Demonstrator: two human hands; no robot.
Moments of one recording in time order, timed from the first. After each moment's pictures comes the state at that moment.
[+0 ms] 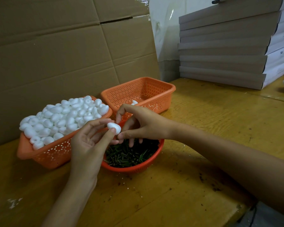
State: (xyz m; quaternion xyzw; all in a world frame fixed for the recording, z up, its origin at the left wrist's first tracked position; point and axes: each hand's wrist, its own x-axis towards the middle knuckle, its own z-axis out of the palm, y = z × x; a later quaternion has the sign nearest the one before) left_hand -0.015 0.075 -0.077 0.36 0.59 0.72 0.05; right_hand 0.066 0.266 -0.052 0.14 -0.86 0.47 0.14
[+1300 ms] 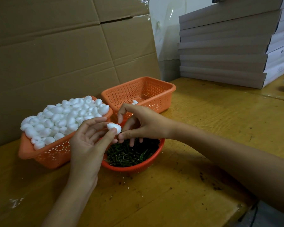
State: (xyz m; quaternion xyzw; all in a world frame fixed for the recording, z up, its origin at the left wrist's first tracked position) left_hand -0.016 0.074 -0.076 0.34 0.59 0.73 0.05; right_hand 0.066 0.265 -0.051 0.13 -0.86 0.47 0.14
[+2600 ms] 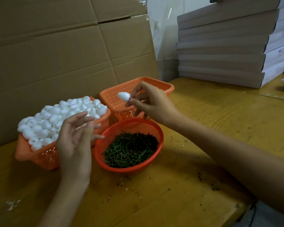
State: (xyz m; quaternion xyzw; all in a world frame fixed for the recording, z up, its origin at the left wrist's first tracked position) left_hand -0.028 0.068 -0.076 0.34 0.60 0.72 -0.06; right_hand 0.062 0.295 -0.047 0.00 -0.82 0.43 0.38
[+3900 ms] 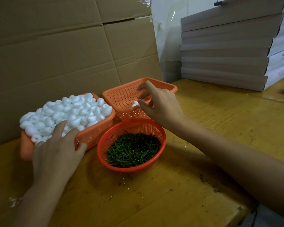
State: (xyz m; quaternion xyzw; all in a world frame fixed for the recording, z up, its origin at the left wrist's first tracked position) left_hand -0.072 0.028 -0.068 0.31 0.91 0.06 -0.26; right_hand 0.057 0.298 -0.052 -0.10 -0.87 0.14 0.47
